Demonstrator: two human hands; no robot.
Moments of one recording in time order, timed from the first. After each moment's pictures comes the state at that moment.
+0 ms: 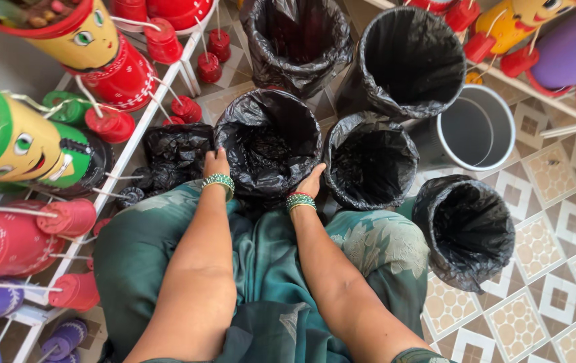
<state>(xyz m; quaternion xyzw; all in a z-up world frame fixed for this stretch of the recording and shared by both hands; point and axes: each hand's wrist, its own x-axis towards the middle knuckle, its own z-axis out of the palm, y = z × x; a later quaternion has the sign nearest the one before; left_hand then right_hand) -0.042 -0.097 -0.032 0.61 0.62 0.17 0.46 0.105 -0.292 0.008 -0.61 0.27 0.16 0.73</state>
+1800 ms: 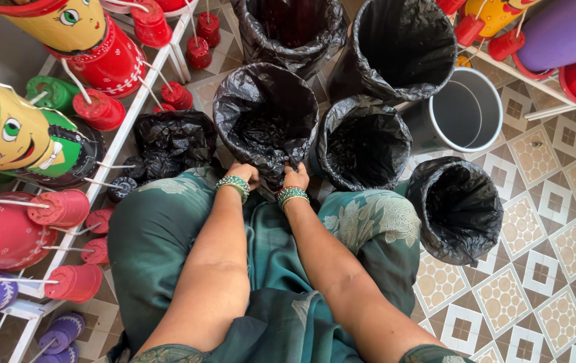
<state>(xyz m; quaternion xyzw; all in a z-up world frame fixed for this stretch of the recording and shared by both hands) -0.029 -0.180 -0.007 0.31 0.50 0.02 0.81 0.069 -0.309 -0.016 -0.64 0.04 0.20 0.74</state>
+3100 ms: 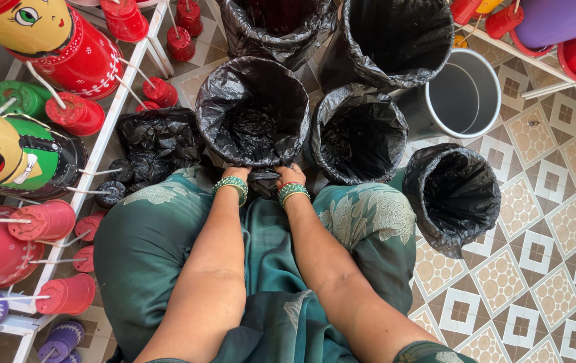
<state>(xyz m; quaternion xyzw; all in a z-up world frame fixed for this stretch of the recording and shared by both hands) -0.020 -0.185 -0.040 0.53 0.57 -0.06 0.63 0.083 -0.323 -0.018 -0.64 0.19 0.33 0.67</state>
